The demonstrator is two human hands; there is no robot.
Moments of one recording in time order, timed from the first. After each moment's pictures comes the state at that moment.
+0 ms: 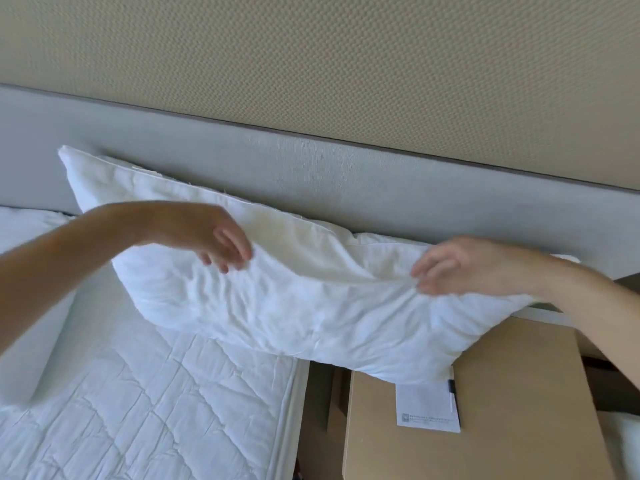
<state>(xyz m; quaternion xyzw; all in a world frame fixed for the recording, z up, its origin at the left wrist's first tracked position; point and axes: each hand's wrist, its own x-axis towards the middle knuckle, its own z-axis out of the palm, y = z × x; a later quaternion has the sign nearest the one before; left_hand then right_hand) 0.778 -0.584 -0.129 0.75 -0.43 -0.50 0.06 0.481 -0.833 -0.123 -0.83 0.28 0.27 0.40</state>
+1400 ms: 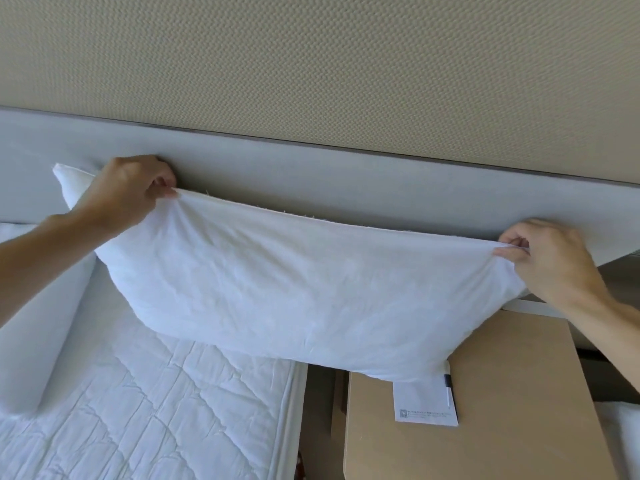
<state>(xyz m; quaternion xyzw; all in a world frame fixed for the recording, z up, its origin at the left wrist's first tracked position) 0.846 -0.551 -0.143 0.86 -0.48 0.06 0.14 0.399 -0.887 -0.162 -0.90 0.41 -0.10 0.13</state>
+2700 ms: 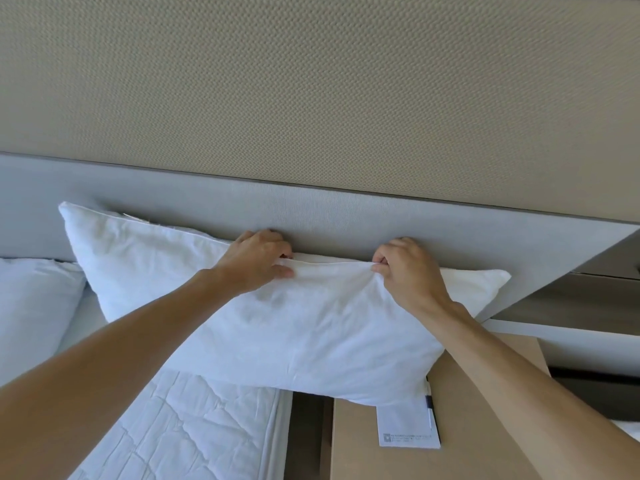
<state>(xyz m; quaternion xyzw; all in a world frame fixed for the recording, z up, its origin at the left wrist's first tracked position) 0.714 -0.653 -0.182 0.80 -0.59 -0.05 0.07 0.485 -0.818 -0.172 -0.94 0.30 -0.12 0.13</state>
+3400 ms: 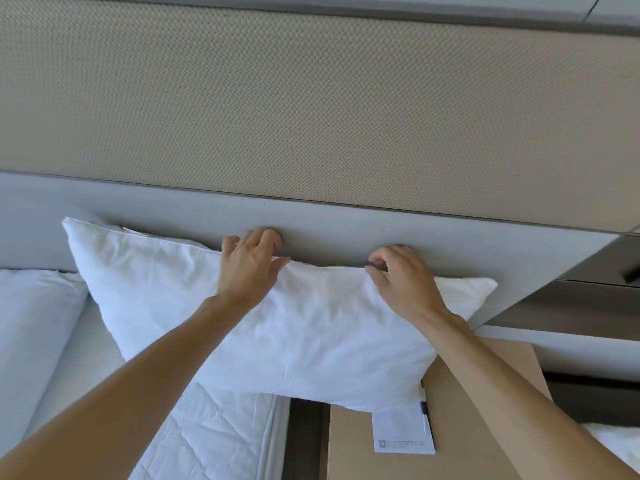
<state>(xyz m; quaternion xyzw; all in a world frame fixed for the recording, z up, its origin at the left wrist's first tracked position) 0.687 -0.653 -0.182 0.86 -0.47 0.12 0.19 0.475 -0.819 -0.164 -0.92 0.31 -0.15 0.20</state>
